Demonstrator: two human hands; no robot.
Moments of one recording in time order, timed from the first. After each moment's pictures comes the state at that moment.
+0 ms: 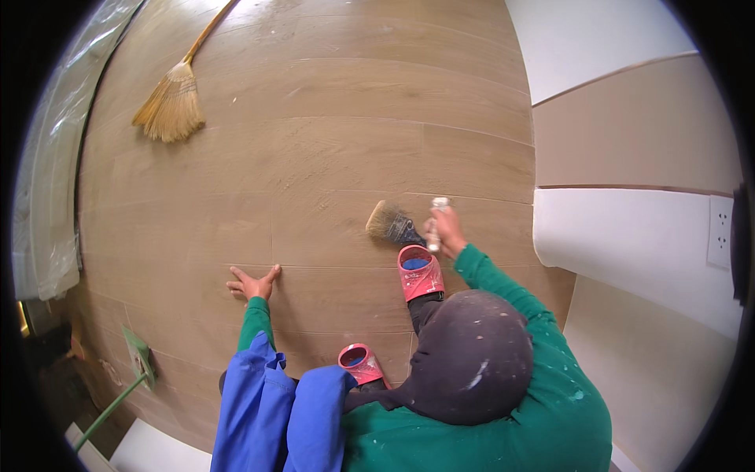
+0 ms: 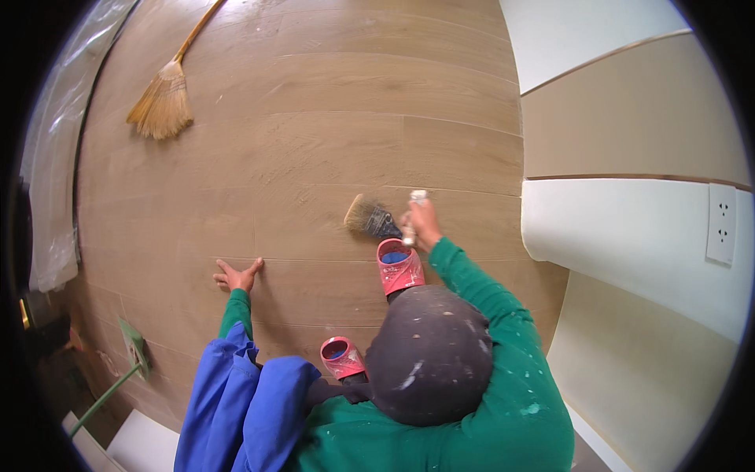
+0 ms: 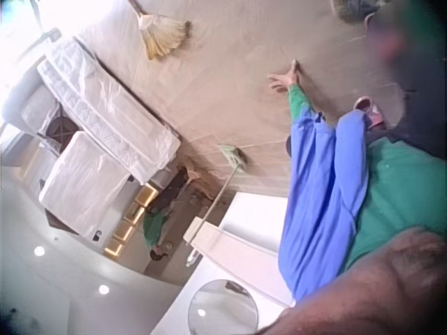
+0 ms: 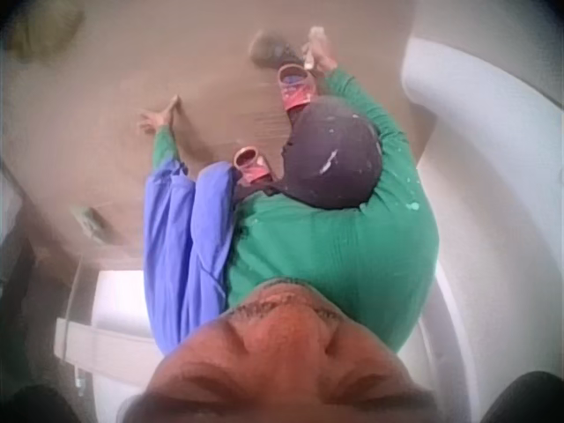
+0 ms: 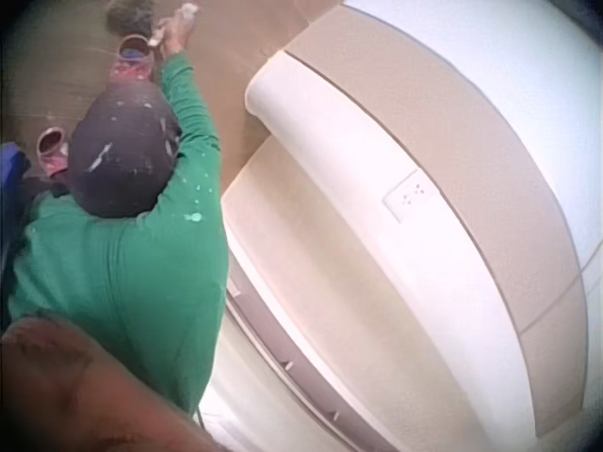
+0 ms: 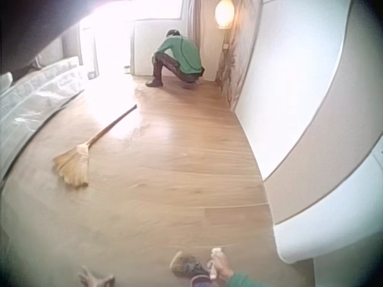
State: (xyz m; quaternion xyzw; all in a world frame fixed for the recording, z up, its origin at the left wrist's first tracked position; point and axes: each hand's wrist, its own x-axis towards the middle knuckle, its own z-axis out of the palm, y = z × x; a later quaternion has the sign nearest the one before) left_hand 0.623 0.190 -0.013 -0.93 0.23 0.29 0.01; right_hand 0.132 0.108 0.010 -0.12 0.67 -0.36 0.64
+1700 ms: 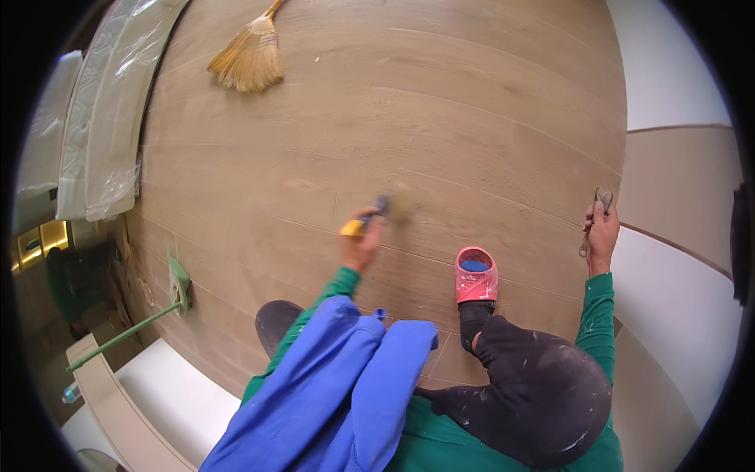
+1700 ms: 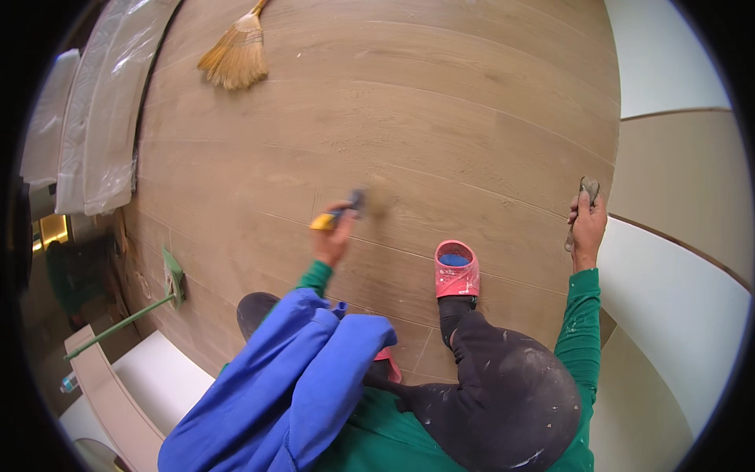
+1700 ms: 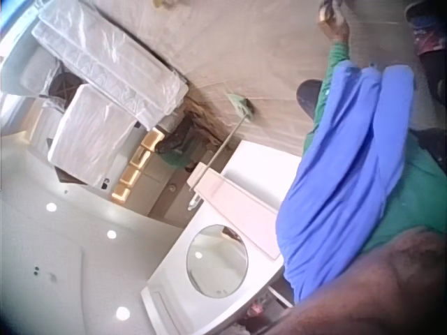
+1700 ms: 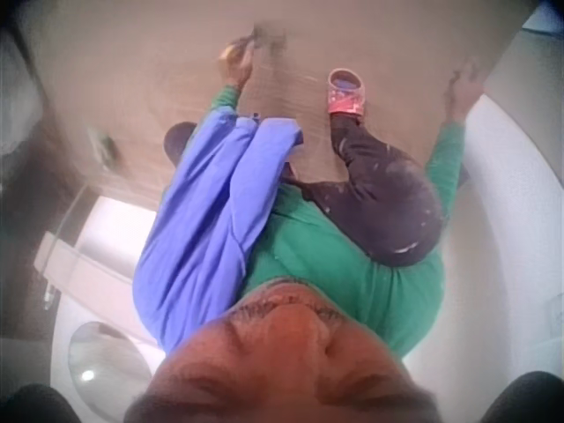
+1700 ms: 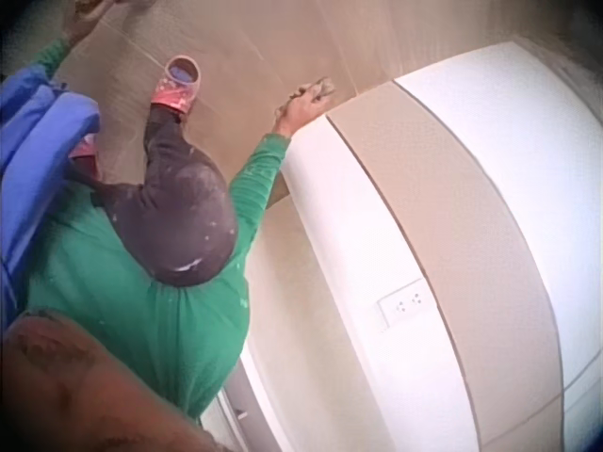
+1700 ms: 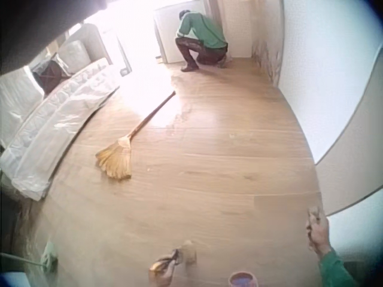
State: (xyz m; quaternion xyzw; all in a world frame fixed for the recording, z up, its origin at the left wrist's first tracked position) left_hand 0.481 0.148 0.036 -0.68 0.44 0.42 -0.42; right_hand -0.029 0.052 0.102 -0.36 0.73 -0.42 0.39
